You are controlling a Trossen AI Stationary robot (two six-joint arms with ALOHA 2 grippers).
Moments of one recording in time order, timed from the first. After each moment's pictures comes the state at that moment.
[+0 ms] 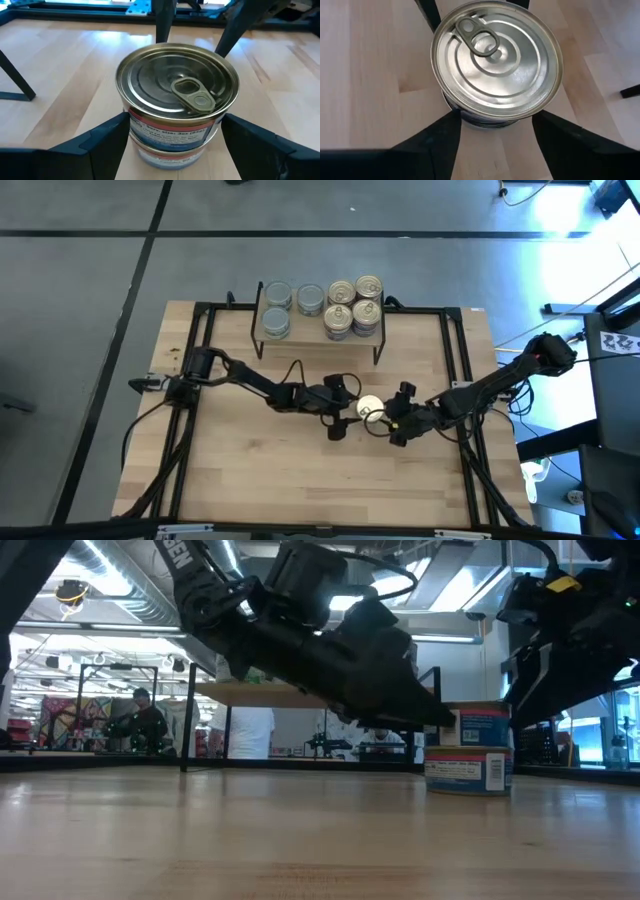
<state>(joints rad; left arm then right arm) -0.08 2.11 1.11 0.63 -0.14 -0.07 0.45 1.25 0.59 -0.32 0.50 0.47</state>
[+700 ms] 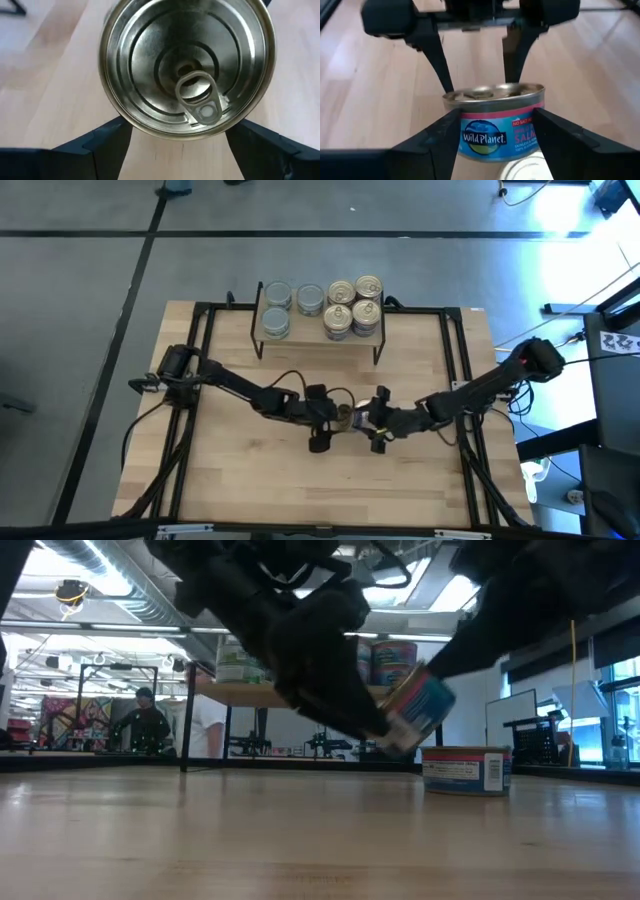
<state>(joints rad) -0.19 1.92 1.10 0.09 -0.21 -0.23 0.40 1.41 0.67 0.11 0.46 0.28</state>
